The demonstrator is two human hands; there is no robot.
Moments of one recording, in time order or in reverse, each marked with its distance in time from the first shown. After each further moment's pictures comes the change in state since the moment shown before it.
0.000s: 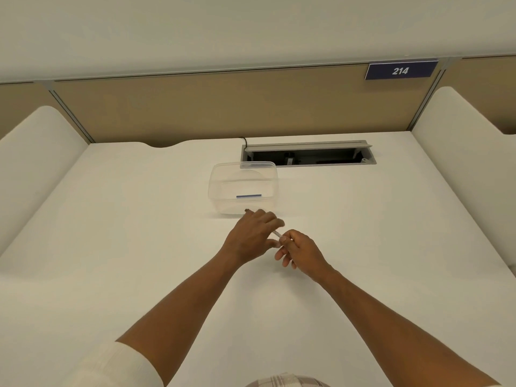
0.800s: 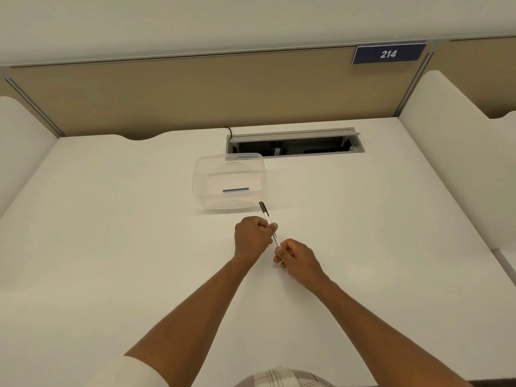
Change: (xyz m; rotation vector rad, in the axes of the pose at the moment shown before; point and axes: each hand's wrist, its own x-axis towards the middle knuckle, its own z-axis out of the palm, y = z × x) left_hand 0.018 0.041 0.028 -0.922 0.049 -0.965; right_hand -0.015 0.032 0.003 -0.059 0.121 0.064
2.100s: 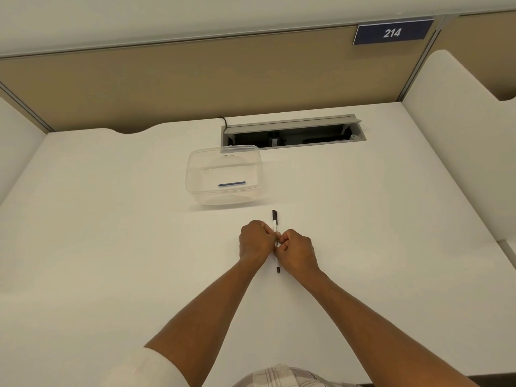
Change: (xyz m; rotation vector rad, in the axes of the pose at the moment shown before) left_hand 0.005 -0.014 0.028 0.260 -0.039 -0.077; right_hand 0.022 0.001 0.012 -0.293 0.211 0.035
